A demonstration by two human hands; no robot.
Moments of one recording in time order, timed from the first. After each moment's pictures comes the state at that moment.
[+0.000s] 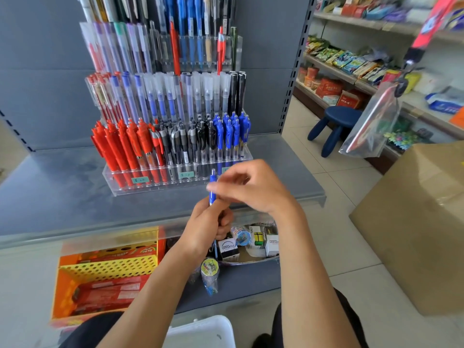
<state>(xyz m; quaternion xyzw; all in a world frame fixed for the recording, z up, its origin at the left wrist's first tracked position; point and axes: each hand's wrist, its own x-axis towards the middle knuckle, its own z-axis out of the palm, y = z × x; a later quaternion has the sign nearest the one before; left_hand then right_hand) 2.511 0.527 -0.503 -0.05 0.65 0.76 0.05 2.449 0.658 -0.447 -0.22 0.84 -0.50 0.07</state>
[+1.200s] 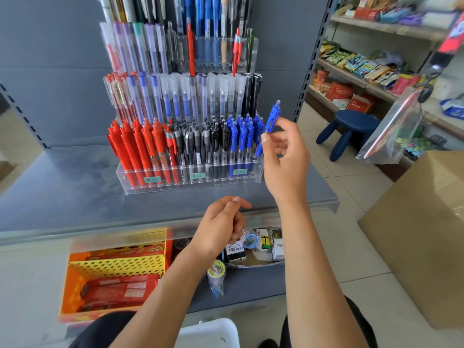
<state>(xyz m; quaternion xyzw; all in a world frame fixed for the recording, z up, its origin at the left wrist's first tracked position) 2.508 0.527 -0.505 -0.05 0.68 0.73 0.04 2.413 0.649 -0.453 -0.14 0.75 -0.56 -0.32</state>
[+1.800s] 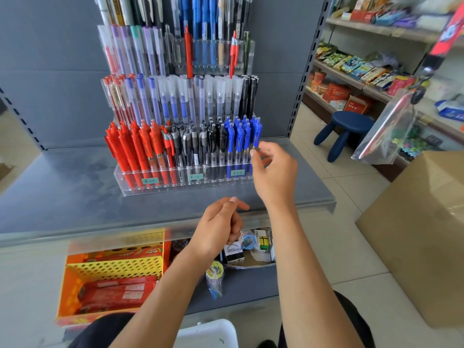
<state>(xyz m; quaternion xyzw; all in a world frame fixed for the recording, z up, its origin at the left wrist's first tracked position) 2.508 0.527 -0.508 -0.05 0.69 0.73 0.03 2.404 0.641 -0.477 -0.06 0.82 -0.50 -0.28</state>
